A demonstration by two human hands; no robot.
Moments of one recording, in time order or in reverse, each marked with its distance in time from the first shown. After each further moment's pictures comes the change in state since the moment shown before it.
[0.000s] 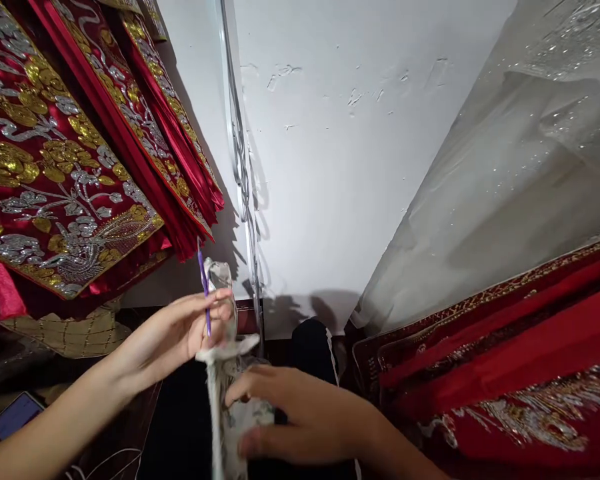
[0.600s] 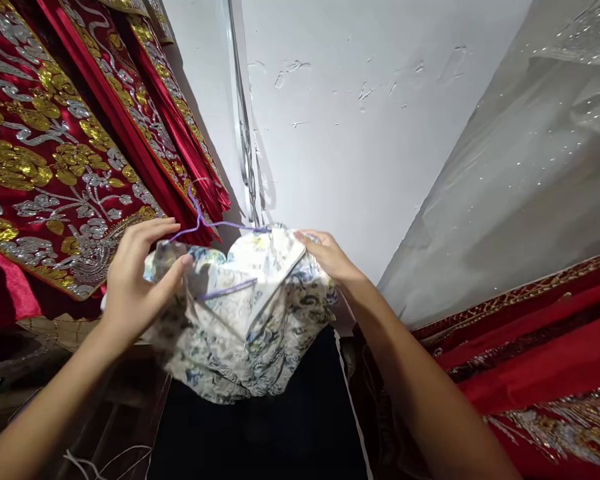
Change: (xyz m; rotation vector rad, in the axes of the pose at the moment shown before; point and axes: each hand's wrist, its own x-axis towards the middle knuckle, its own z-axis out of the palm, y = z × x) left_hand 0.010 0.054 -0.050 1.410 0.594 1.181; right_hand 0.100 0.118 -0.084 0.445 0.568 0.398
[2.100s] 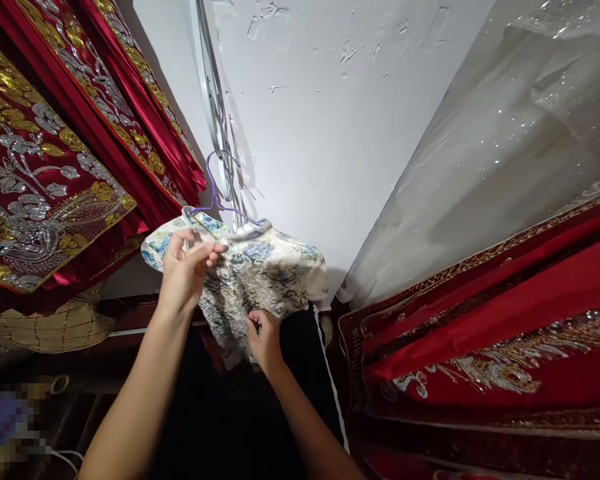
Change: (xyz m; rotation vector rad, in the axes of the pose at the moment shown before) left_hand -0.023 0.017 0.106 -1.210 0.044 -0.817; right_hand -0.156 0.191 0.122 -0.351 0.224 -0.058
